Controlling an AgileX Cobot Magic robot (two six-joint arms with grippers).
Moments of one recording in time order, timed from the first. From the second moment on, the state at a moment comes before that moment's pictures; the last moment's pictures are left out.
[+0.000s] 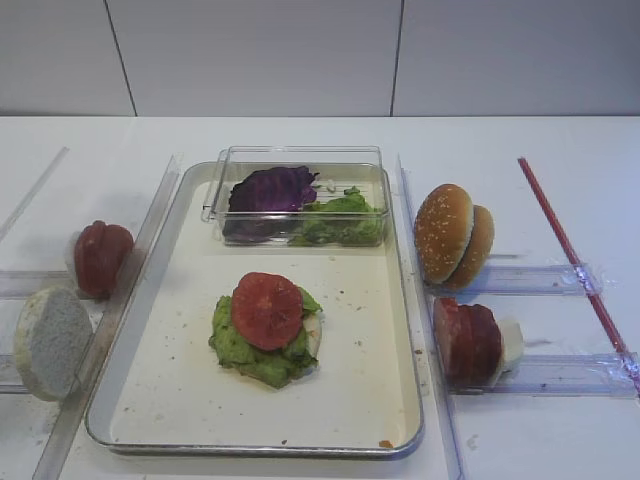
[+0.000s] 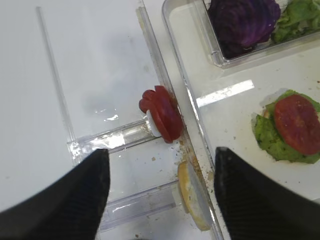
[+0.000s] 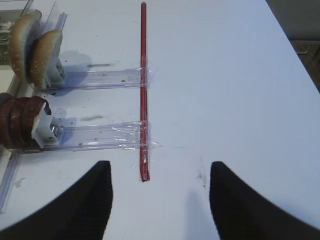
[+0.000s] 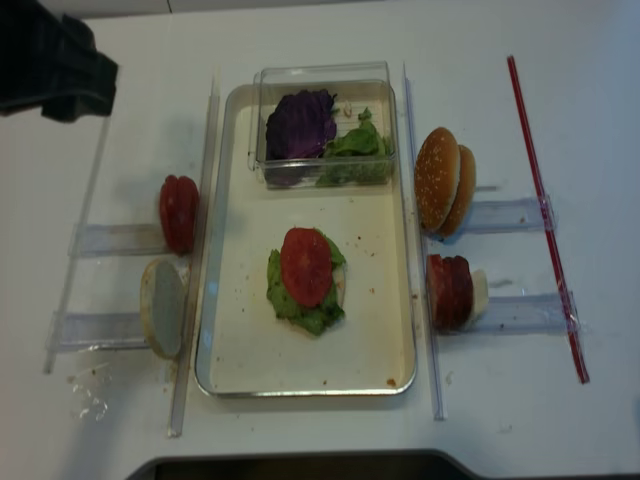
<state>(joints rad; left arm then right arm) -0.18 1.21 -1.40 0.02 1.25 0.07 -0.08 -0.02 -0.47 0.08 1.14 -0.03</state>
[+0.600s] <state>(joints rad) -0.18 0.91 -1.30 0.02 1.26 0.04 -0.08 -0.02 -0.47 0.08 1.14 -0.03</state>
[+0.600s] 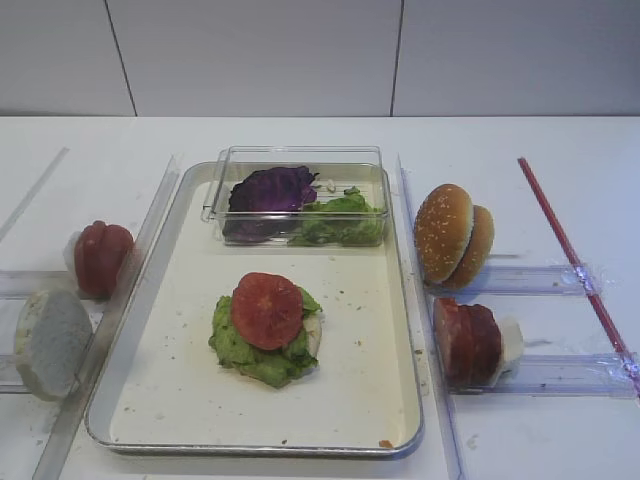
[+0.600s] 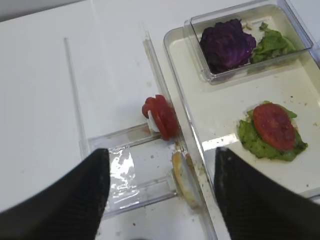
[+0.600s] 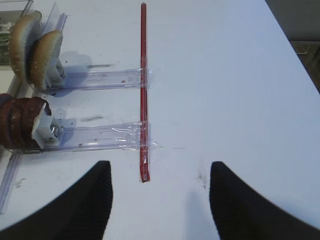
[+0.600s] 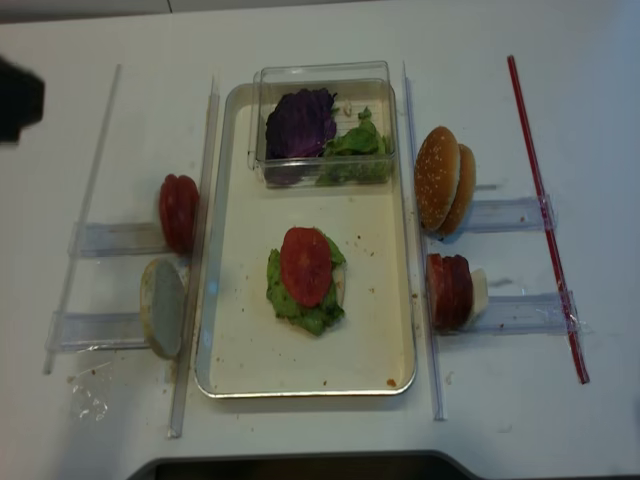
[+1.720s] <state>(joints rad) -0.18 0.17 -0.84 0.06 1.28 -0.11 -0.08 -0.02 -0.47 0.08 1.14 -0.03</state>
